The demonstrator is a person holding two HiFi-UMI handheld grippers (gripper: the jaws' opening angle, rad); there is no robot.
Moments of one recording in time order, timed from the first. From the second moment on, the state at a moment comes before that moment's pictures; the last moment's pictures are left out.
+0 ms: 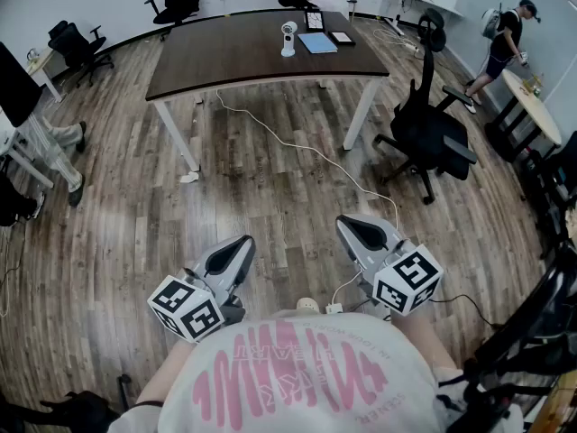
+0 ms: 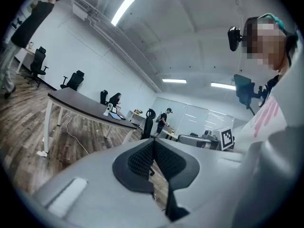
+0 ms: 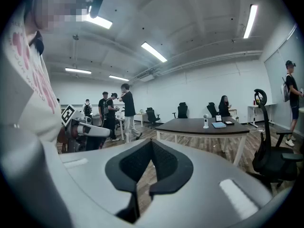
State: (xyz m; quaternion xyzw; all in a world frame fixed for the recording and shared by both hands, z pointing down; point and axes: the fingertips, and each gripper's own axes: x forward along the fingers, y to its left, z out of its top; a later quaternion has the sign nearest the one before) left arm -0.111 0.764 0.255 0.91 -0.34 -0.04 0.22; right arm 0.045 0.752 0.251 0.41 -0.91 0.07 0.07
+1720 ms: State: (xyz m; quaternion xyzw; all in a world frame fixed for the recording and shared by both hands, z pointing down) left arm -0.050 0.659 0.284 0.88 -0.41 -0.05 0.24; right arm 0.125 0.632 0.295 0.35 -0.92 0.13 0.09
